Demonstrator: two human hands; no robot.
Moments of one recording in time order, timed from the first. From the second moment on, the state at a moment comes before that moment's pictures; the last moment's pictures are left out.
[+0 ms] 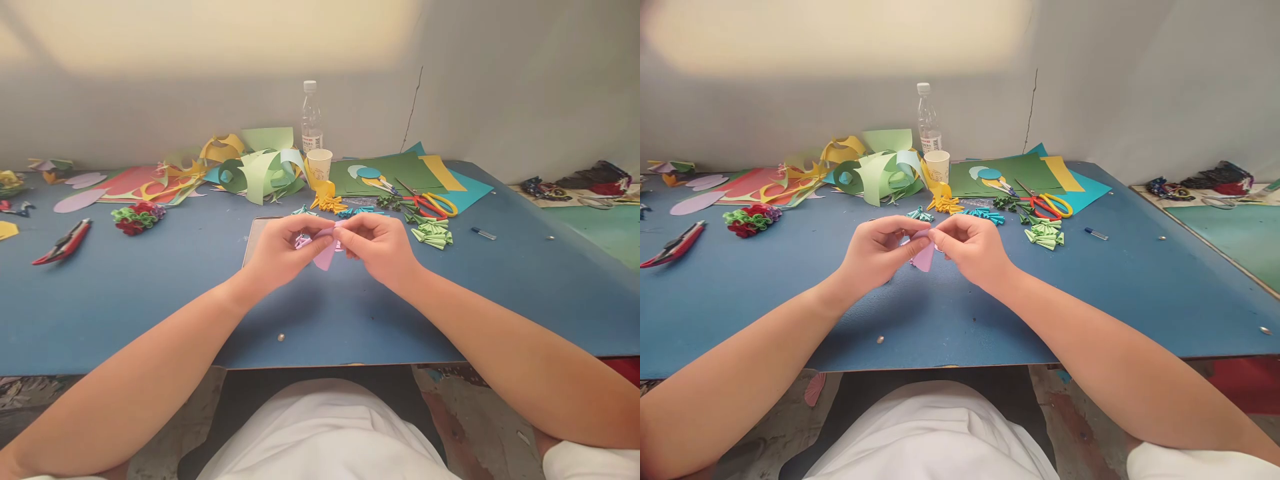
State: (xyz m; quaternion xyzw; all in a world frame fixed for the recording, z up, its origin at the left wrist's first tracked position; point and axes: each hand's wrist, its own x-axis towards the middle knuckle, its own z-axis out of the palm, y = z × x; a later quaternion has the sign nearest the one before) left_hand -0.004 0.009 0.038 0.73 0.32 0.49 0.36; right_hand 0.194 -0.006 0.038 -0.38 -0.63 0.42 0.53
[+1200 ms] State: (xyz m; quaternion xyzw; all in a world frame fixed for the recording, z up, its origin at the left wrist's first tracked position) left_hand -0.003 0.006 0.042 0.71 0.32 0.47 0.42; right_hand 0.196 -0.006 0.034 -0.38 -0.66 0.40 0.51
